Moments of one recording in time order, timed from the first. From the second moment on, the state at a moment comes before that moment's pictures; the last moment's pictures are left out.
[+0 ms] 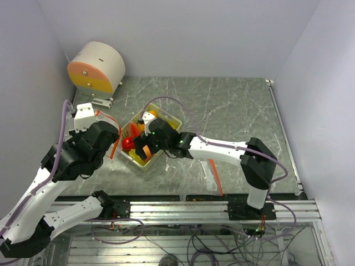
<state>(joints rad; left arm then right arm) -0.74 0.86 1.31 -1.36 -0.99 -0.68 1.06 1.81 1.33 -0.07 0.04 0.24</state>
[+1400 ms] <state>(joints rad) -0.74 0.90 1.26 -1.19 -0.83 -0.60 1.03 1.50 1.26 0.10 -0.28 0.29</state>
